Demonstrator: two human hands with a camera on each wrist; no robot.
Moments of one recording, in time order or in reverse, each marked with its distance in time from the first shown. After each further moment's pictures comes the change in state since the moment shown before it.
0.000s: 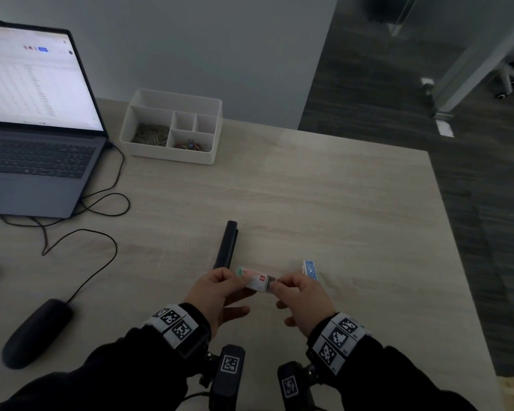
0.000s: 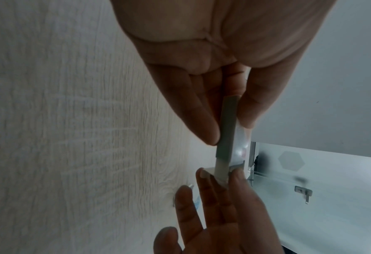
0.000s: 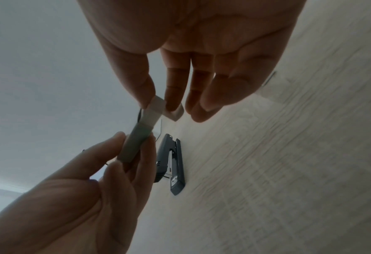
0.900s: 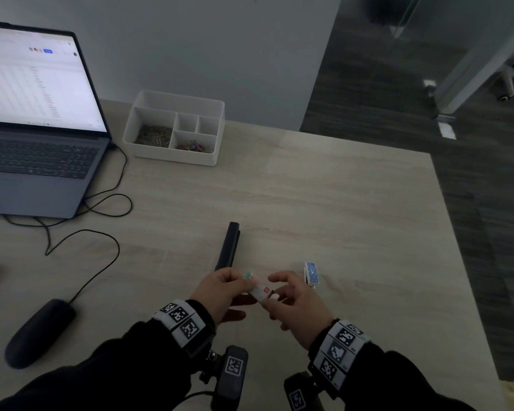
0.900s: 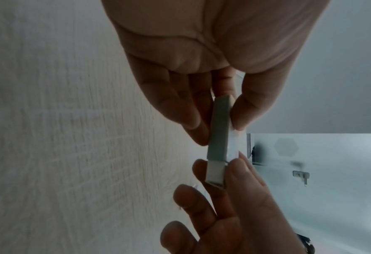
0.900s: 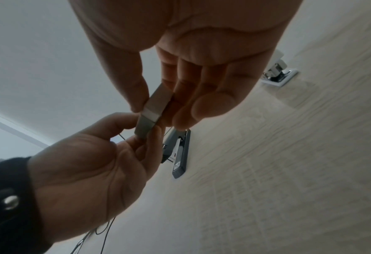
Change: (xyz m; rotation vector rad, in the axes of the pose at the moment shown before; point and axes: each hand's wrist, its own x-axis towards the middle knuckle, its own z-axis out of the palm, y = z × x) left_hand 0.000 0.005 0.005 0.202 -0.021 0.018; right_hand -0.005 0.004 0.005 -0.044 -0.186 -0.153
